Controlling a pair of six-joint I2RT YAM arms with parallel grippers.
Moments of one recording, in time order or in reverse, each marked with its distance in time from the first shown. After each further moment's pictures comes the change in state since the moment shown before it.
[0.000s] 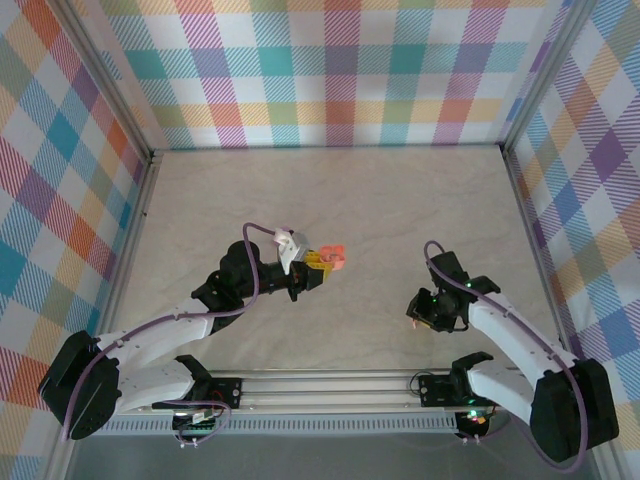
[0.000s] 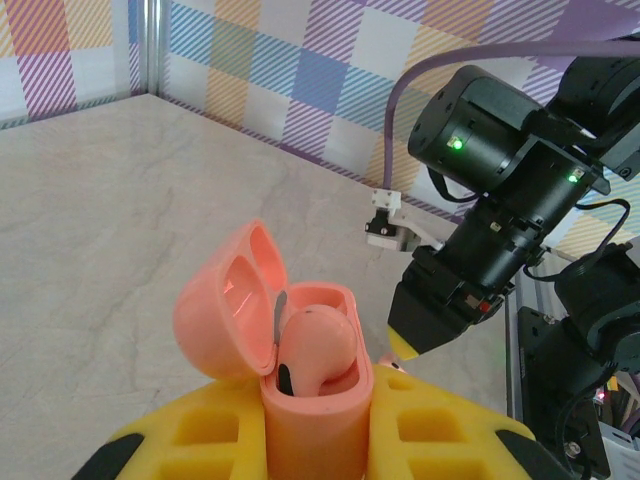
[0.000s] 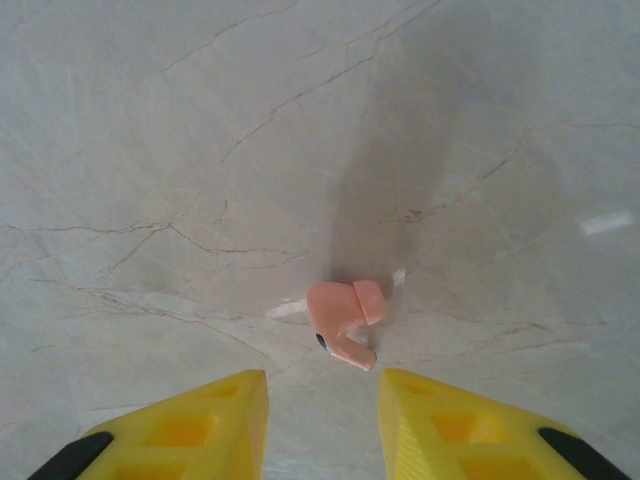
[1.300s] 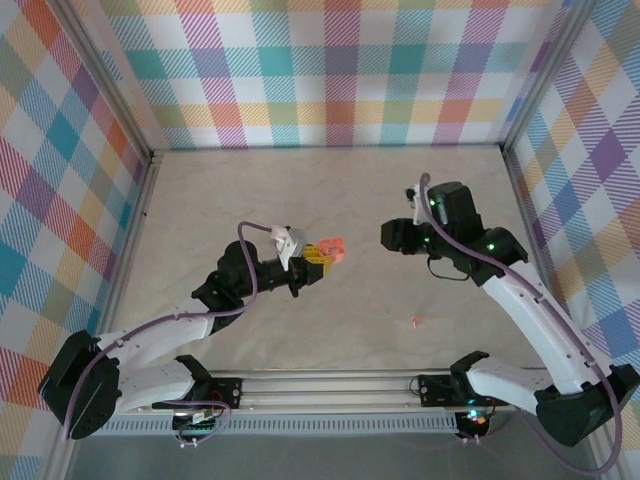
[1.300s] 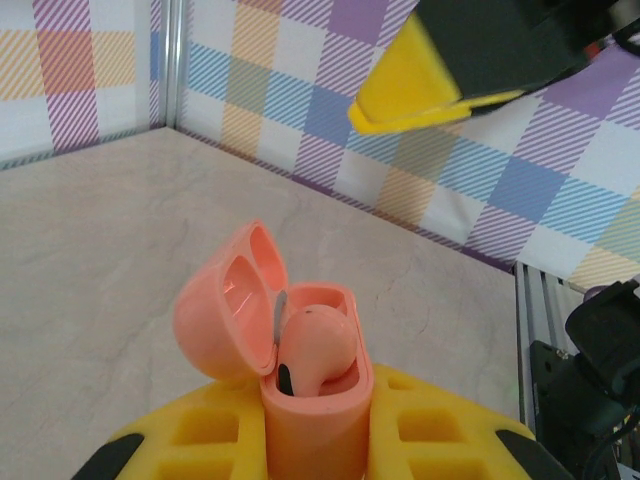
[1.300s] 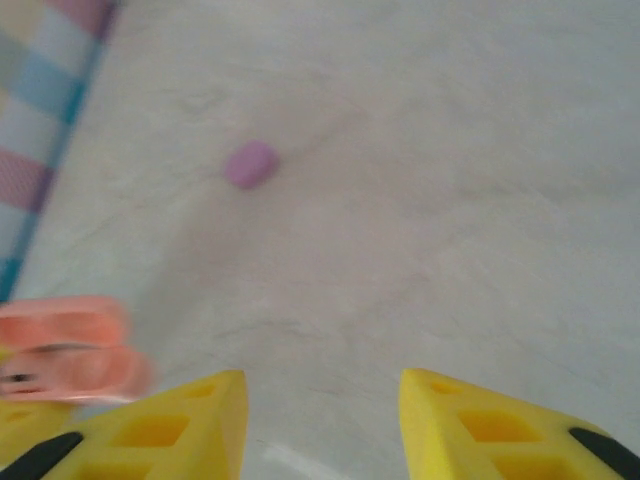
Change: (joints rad) left arm 0.003 0.002 0.000 0.061 -0.036 -0.024; right arm 0.118 0.049 0.637 -0.036 0.010 -0.321
